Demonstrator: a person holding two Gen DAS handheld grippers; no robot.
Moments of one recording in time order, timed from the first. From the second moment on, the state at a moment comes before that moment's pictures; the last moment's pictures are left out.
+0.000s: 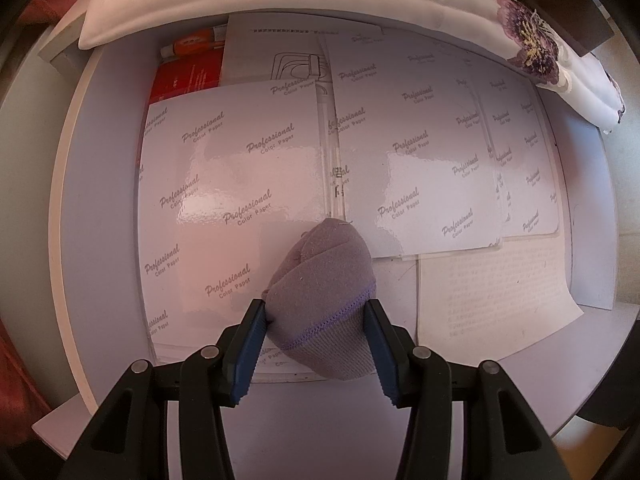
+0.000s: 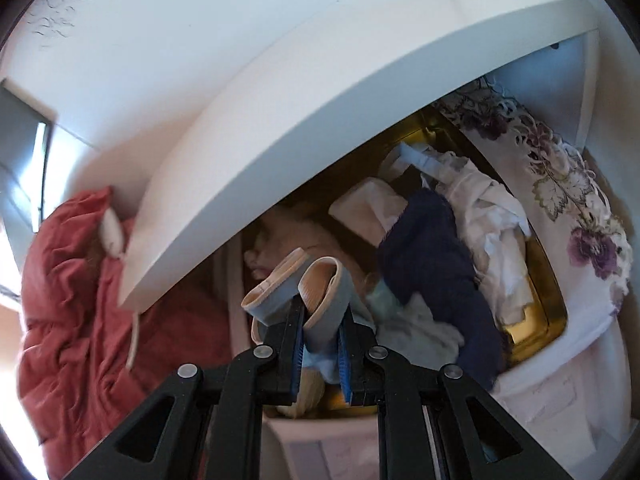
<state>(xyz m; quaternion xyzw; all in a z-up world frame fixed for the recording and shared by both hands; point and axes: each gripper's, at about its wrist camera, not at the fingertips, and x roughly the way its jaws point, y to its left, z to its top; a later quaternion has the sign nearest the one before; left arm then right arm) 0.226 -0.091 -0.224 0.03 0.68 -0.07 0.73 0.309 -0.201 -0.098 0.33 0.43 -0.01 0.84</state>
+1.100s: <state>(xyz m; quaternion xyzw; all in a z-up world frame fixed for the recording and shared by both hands) 0.228 -0.089 -0.224 0.03 0.67 -0.07 0.73 0.242 -0.223 -0.114 0.19 0.46 0.01 0.86</state>
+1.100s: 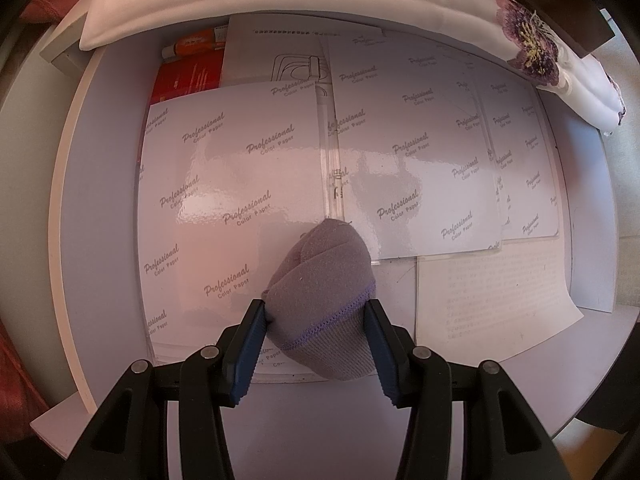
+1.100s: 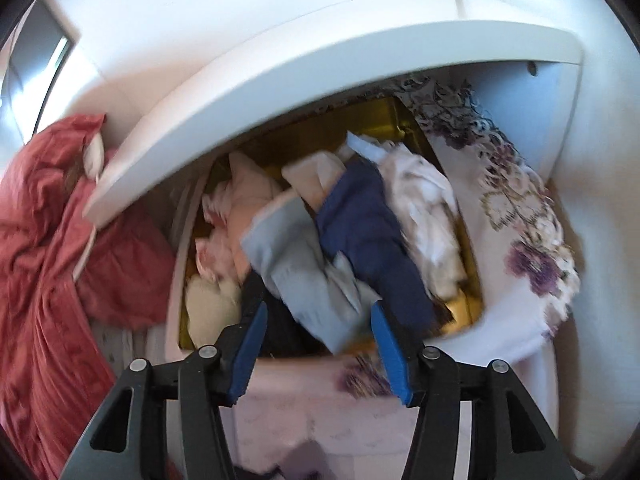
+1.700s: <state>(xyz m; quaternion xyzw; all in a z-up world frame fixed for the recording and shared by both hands) 0.225 -0.090 -0.220 0.04 0.67 -0.07 0.74 0.164 -0.246 -0.261 0.14 0.65 -0.08 0.75</state>
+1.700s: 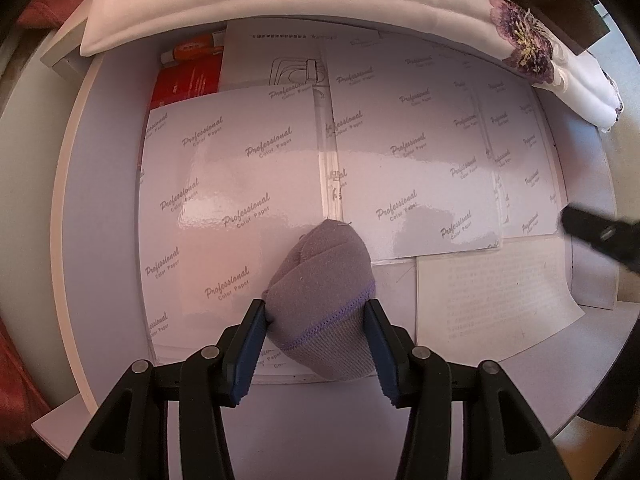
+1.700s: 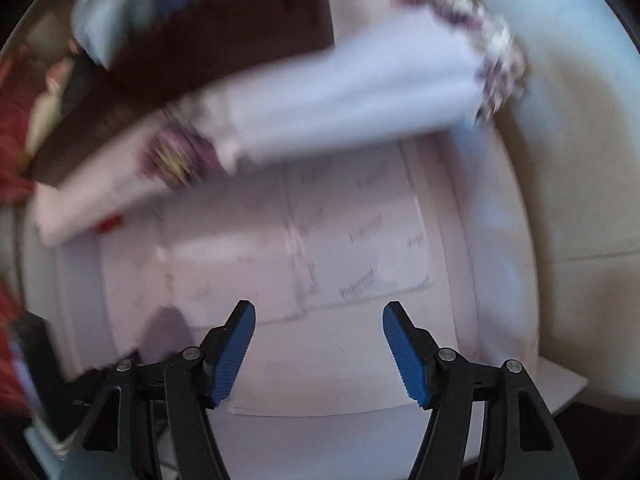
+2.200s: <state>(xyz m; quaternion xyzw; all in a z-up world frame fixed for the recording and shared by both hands) 0.229 -0.086 -0.201 0.03 0.64 -0.06 0.76 0.159 -0.247 -0.302 0.11 0.68 -0.08 0.72</state>
